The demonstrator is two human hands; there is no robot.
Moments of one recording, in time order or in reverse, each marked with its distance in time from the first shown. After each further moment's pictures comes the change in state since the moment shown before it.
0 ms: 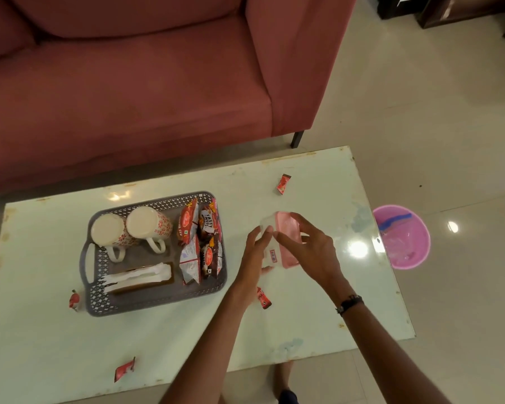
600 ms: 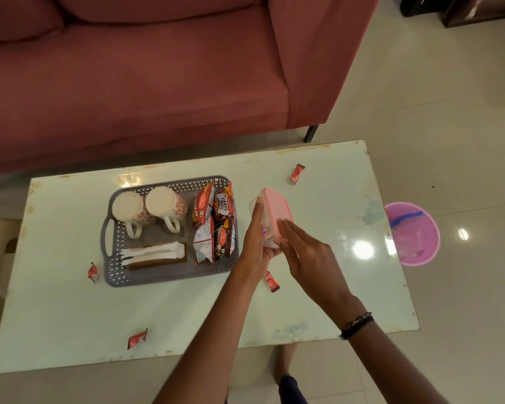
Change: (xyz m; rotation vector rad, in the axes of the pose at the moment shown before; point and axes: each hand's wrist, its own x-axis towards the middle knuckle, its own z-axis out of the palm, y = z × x) left_hand -0.021 0.019 -0.011 -0.435 -0.039 -0.036; right_hand -0.059 -0.016 0.014 -0.440 0.104 -0.681
